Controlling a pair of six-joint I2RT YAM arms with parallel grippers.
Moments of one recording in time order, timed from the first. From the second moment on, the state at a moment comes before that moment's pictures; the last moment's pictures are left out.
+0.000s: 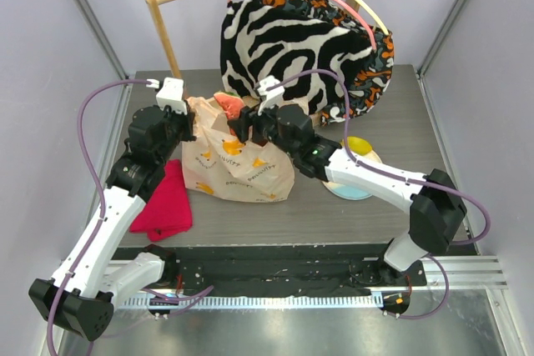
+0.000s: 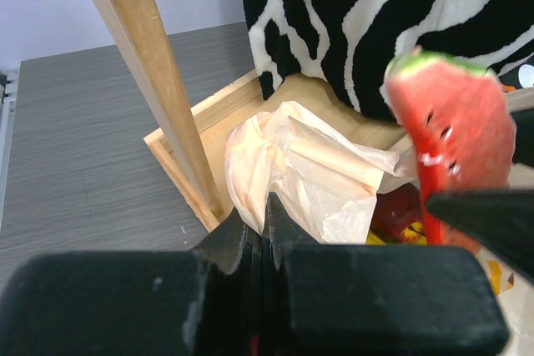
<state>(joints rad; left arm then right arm) -0.35 0.97 1.03 -0.27 -0.11 -0.03 0.88 1.57 1.23 0.28 0.13 0.20</state>
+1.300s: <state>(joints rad) -0.35 0.97 1.03 -0.26 -0.11 -0.03 0.92 1.91 1.54 -0.56 0.24 0.35</state>
